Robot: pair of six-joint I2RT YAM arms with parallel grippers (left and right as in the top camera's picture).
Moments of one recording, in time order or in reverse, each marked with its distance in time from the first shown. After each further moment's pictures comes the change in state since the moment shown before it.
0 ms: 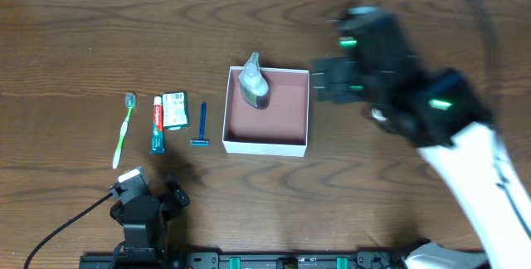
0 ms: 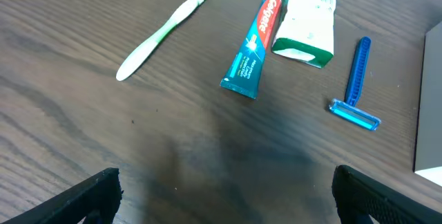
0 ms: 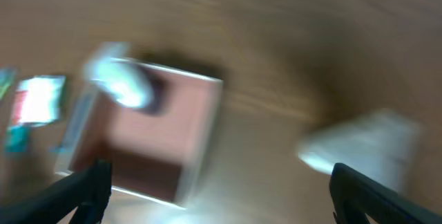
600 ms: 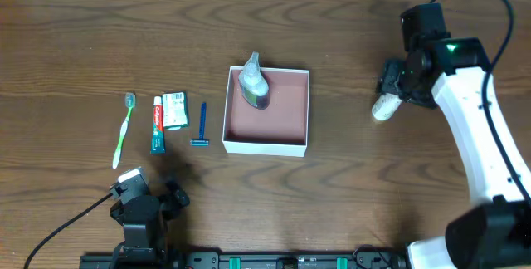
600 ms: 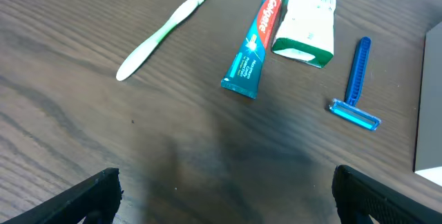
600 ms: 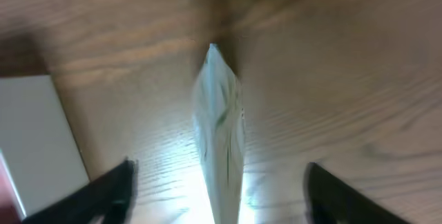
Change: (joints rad) left arm 0.000 0.000 0.000 0.000 0.000 0.000; right arm -0.346 0.234 -0.214 0.035 -0.060 0.098
